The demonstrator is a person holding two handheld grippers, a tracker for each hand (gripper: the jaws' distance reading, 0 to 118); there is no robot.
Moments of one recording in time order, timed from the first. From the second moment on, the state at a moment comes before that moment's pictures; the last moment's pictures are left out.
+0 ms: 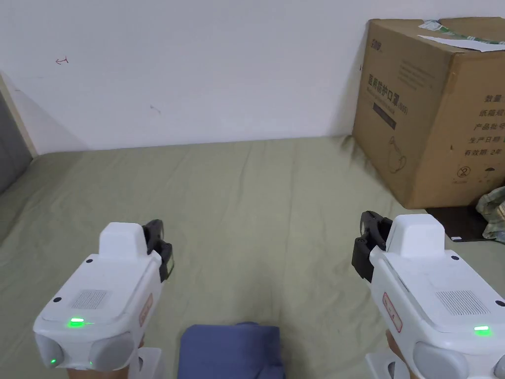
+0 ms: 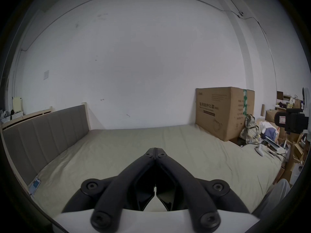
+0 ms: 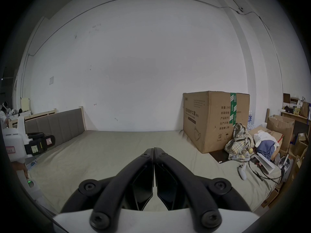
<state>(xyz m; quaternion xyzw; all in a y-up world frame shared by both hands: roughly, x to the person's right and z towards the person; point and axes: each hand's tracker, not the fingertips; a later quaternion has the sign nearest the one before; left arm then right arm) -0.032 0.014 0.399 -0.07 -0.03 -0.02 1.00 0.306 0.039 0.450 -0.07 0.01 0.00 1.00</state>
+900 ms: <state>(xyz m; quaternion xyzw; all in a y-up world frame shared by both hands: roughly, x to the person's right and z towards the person) -0.097 -0.013 0.405 -0.10 0.01 0.00 1.00 0.191 -0.150 0.401 -0.28 0.12 0.05 0.95</state>
